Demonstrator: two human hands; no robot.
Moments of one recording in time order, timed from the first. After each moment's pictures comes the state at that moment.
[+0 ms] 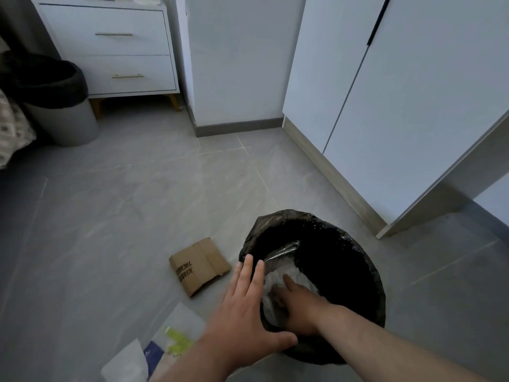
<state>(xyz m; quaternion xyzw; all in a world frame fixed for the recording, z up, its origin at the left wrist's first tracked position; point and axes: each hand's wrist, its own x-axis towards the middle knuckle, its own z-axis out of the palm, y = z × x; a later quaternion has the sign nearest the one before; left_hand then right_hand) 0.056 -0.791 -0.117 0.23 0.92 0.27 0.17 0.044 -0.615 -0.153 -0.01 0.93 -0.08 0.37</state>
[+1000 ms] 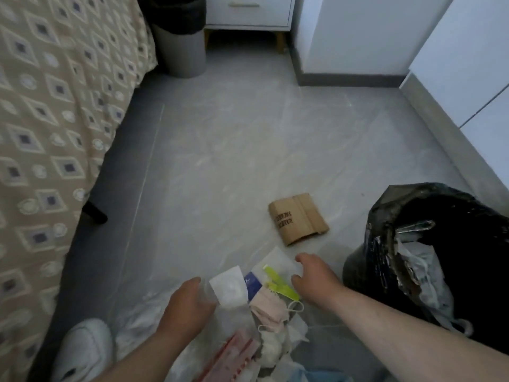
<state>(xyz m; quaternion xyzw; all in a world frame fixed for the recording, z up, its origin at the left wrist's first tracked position) 0.099 -1.062 -0.245 -0.20 0.90 0.30 0.24 0.030 -0.807 -0.213 0.05 0.93 -0.21 0.30</state>
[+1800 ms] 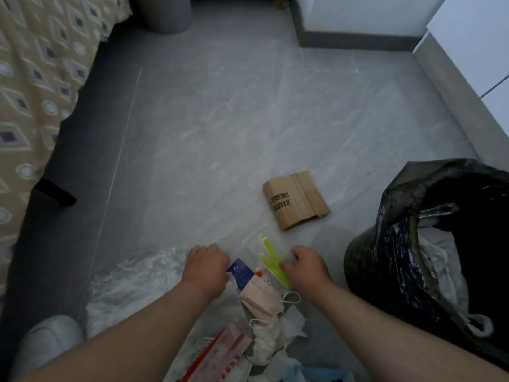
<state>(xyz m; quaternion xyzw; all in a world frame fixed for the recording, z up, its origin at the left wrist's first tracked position) 0.033 -1.019 -0.299 0.06 0.98 0.01 0.21 0.024 -0.812 -0.280 0.15 0.91 -0.31 0.23</state>
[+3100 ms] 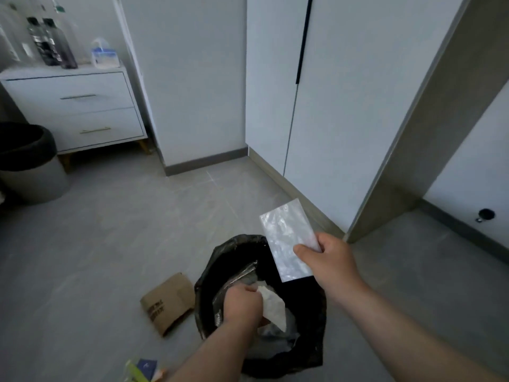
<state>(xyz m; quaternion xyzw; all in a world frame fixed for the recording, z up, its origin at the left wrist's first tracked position) 0.039 -0.678 -0.086 -0.13 0.77 0.58 0.25 0.076 -0.531 -0.010 0.25 0.81 -0.50 -0.15</state>
